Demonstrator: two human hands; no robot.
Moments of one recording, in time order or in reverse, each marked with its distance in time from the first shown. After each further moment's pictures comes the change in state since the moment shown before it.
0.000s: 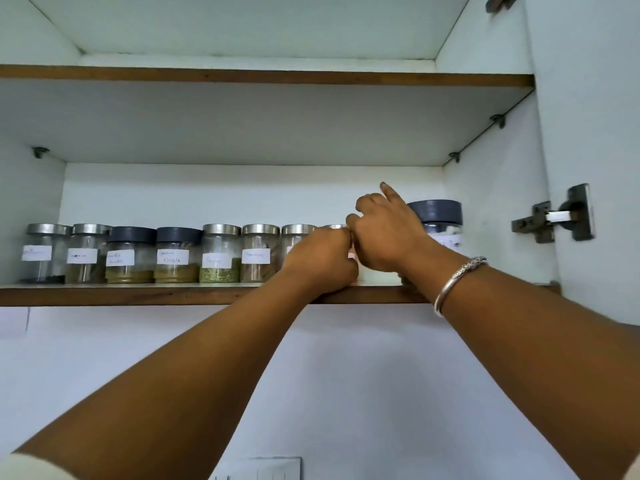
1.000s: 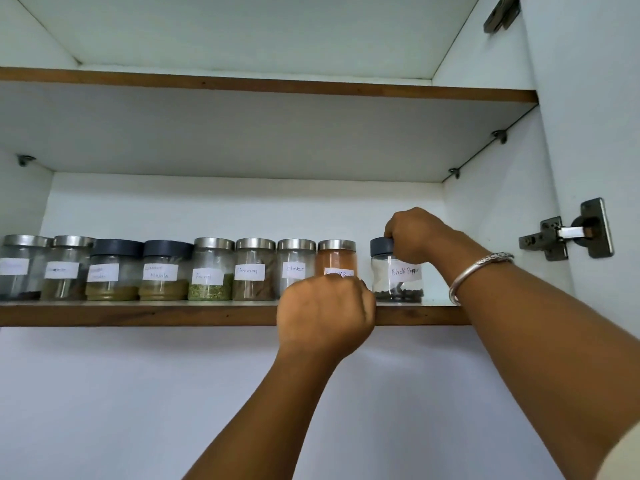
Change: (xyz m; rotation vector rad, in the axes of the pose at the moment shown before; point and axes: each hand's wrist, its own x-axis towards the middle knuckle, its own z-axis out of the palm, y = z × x) left_hand -0.052 0.024 0.021 0.309 0.451 -0.021; right_hand 0.017 0.050 0.023 0.231 -0.376 0.299
